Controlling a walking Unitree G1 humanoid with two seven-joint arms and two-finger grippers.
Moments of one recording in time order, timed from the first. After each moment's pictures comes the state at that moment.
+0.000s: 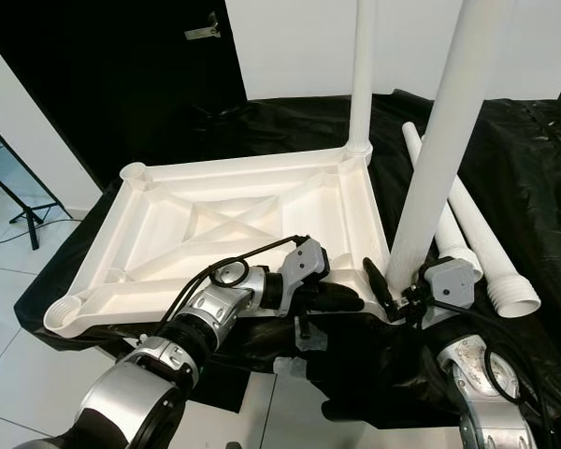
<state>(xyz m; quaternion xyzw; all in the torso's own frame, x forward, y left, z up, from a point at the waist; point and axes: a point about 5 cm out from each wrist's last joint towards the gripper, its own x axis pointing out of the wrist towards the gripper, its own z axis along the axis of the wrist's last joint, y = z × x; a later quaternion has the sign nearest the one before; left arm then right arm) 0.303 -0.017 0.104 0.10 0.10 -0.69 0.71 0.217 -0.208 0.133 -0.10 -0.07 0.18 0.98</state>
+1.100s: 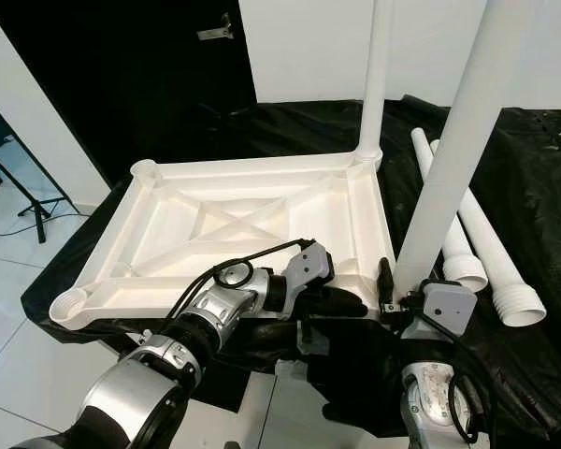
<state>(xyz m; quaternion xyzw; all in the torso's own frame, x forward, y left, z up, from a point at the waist) 0.302 -0.018 0.102 0.10 0.10 -0.69 0.71 0.202 -0.185 0.120 -0.02 -0.09 -0.08 0.99</state>
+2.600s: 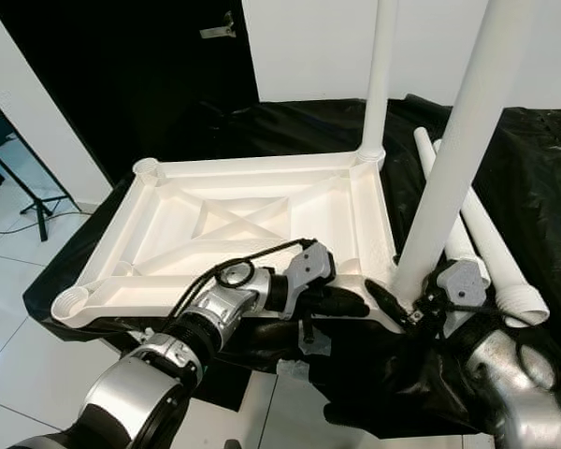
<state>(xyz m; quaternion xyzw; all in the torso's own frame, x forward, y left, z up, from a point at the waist) 0.302 -0.018 0.101 0.10 0.09 -0.69 0.71 0.211 -0.212 0.119 -0.07 -0.07 0.16 0.98</state>
